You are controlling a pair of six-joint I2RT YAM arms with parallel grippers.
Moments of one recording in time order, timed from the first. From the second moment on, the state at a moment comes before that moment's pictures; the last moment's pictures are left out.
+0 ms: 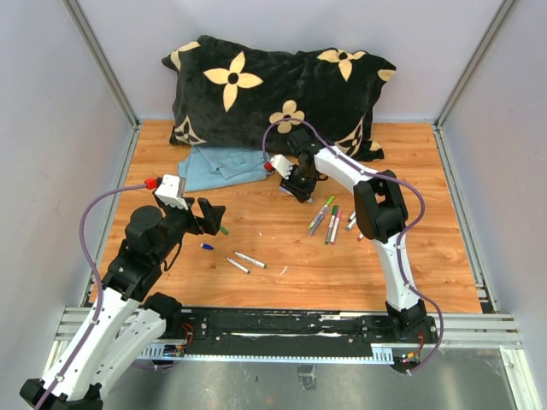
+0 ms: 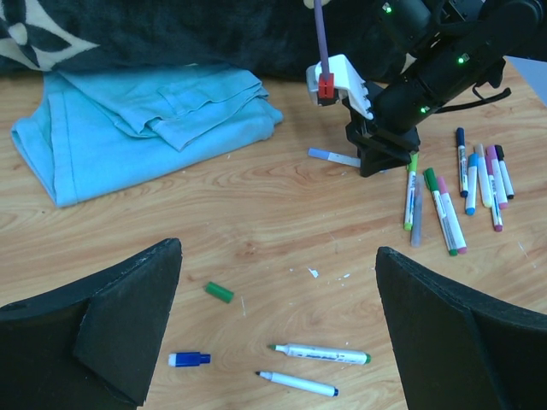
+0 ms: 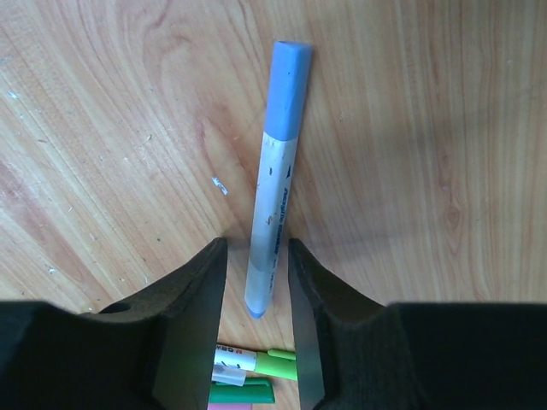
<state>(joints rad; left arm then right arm) -0.41 0.55 0.65 -0.29 -0.04 -0.23 0.52 2.30 1.90 -0.90 -0.22 -0.70</state>
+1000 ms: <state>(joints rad) -0.41 0.51 0.57 -0.20 0.08 -0.44 0.52 2.05 1.71 -0.80 -0.44 -0.62</state>
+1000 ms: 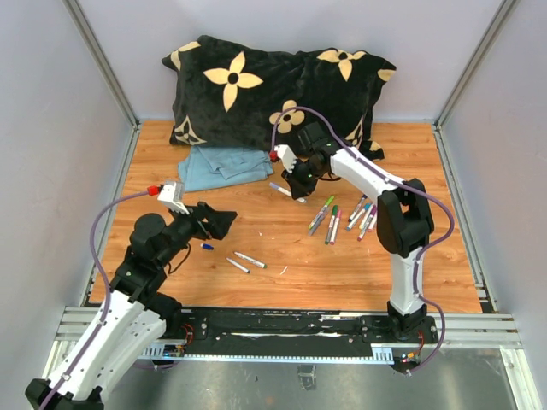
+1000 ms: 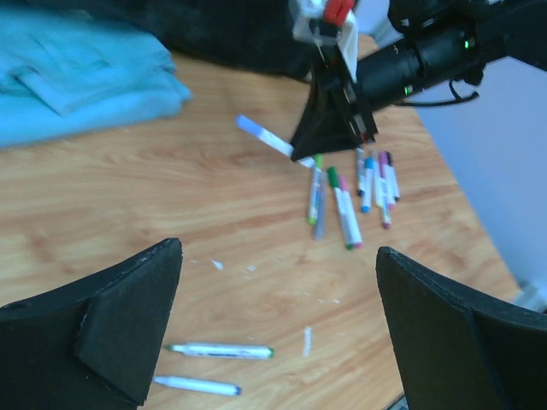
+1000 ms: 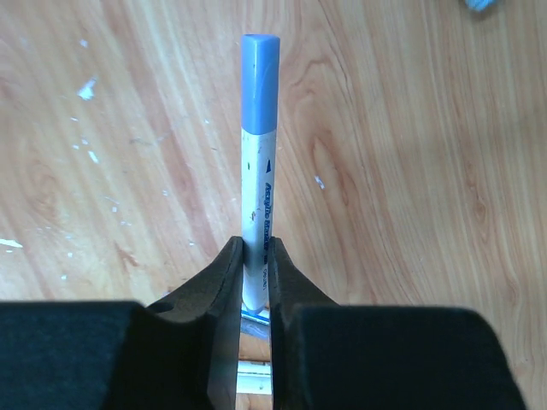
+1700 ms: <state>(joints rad) -0.55 0.93 0.31 0.60 0.16 -0.88 0.48 1.66 1.35 -0.65 -0.95 -0.45</state>
